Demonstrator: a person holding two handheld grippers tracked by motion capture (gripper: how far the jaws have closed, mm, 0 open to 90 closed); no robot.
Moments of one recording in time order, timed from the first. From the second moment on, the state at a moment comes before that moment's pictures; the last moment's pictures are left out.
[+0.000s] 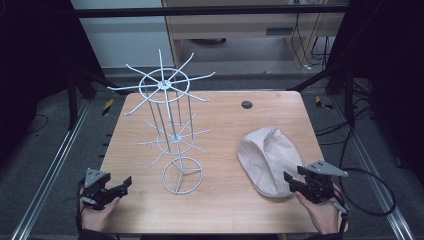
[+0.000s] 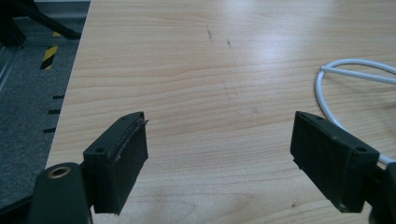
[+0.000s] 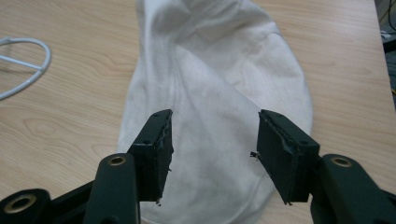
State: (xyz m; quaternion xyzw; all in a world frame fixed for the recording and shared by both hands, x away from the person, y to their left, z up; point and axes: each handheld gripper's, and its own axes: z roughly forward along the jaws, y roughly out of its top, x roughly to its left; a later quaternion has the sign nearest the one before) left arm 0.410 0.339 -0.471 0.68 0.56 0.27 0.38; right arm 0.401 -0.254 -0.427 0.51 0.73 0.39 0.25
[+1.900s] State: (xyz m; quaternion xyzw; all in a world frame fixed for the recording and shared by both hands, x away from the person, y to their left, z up) left arm 0.413 0.337 -0.470 0.69 0.56 0.27 0.37; right arm 0.477 -0.188 -0.429 0.50 0.78 0.31 0.22
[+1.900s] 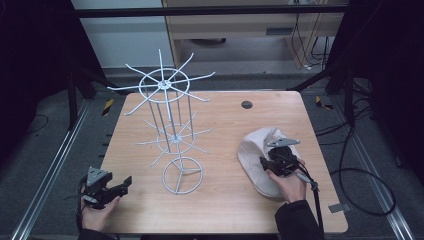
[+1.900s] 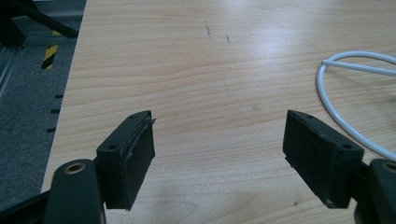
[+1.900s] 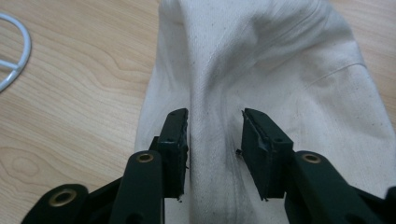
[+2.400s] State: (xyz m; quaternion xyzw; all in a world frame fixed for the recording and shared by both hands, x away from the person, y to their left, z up) left arm 0.413 0.336 -0.469 0.70 0.56 0.27 0.37; right arm 0.482 -0.184 -0.436 0.51 0.79 0.26 0.21
